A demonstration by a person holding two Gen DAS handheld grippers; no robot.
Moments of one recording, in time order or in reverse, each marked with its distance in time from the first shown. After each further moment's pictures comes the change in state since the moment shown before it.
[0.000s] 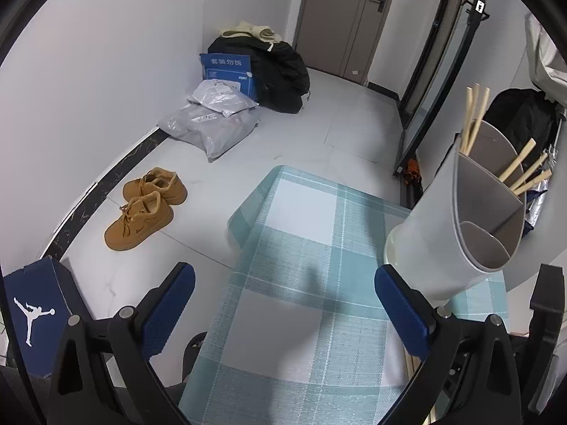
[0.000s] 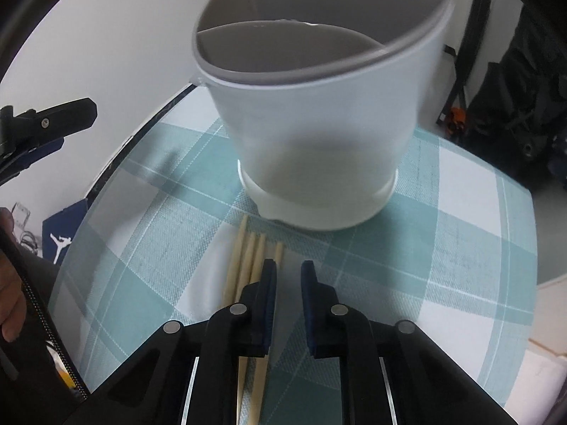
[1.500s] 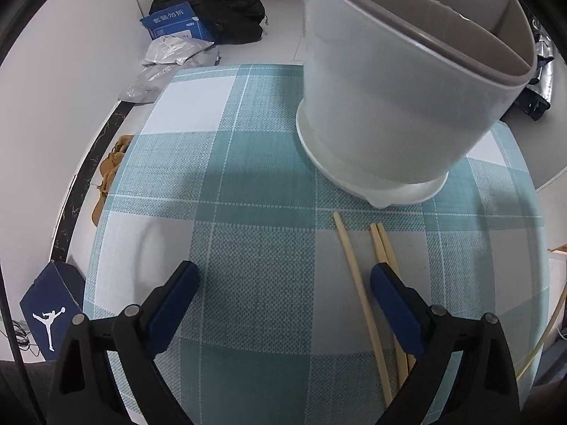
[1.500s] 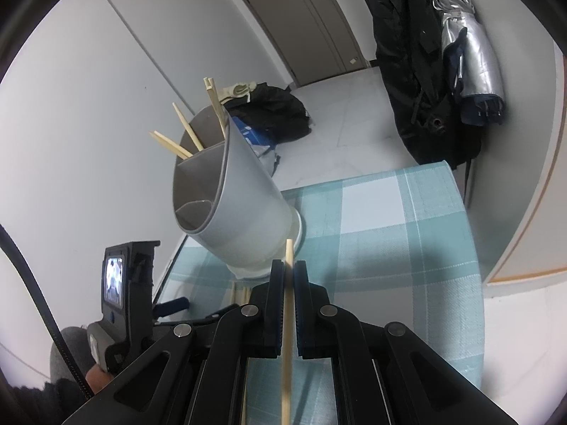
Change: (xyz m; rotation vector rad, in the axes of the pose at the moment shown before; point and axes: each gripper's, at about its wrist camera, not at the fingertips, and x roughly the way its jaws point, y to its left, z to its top) left arm 0.048 -0.086 -0.055 0.244 0.291 0.073; right arm -0.105 -0.108 -0.045 0.405 -0.364 0.206
